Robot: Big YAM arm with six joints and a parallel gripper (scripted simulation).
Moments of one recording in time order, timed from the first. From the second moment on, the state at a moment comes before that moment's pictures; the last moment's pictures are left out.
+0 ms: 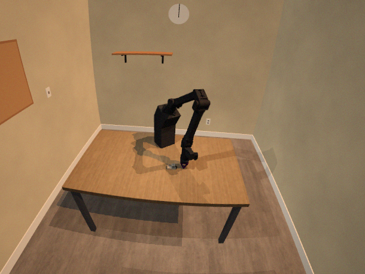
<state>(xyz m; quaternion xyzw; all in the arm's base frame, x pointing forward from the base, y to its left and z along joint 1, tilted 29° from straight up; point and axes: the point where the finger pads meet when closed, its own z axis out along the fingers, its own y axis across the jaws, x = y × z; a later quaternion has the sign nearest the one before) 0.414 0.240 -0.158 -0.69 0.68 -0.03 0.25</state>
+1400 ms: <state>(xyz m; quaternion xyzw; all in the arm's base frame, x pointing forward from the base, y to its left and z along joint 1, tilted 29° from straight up) 0.398 0.228 -0.120 -0.69 0.68 -0.03 0.25</state>
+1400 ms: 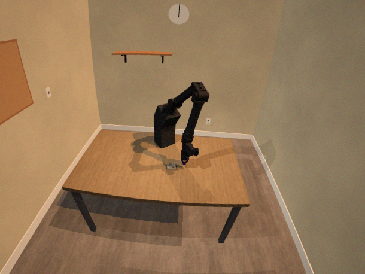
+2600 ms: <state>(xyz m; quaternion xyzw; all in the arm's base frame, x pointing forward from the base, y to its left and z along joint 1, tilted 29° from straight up) 0.392 0.082 -0.094 -0.67 0.70 -0.03 0.25</state>
